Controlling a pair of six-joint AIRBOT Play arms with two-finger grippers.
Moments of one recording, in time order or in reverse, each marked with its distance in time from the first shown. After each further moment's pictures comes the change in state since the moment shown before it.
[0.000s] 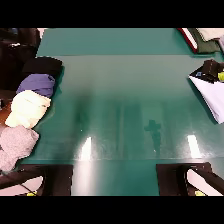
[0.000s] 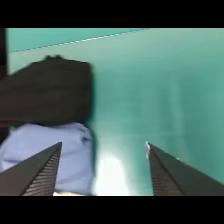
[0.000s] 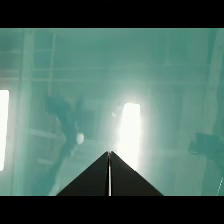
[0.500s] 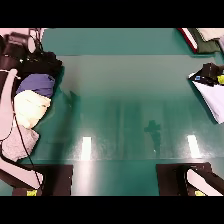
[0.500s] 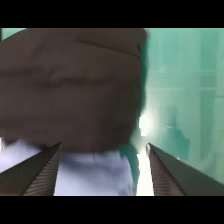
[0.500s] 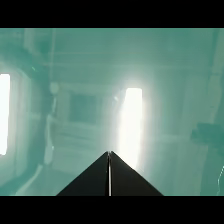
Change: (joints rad) left arm 0.144 -0.423 -0.002 0.064 0.225 -0.022; right arm 0.001 0.000 0.000 0.000 0.070 0.000
